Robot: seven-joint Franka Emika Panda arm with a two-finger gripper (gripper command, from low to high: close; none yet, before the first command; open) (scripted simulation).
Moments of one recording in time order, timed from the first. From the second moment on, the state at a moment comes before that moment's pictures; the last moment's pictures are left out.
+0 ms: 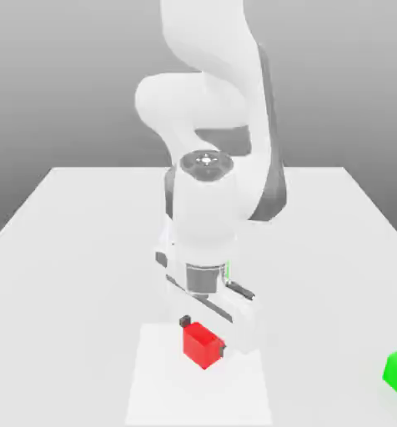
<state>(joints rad) 0.01 0.23 0.01 -2.78 -0.03 3.01 1.65</state>
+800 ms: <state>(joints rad) 0.00 0.03 0.02 -2.79 -0.02 2.84 1.64</state>
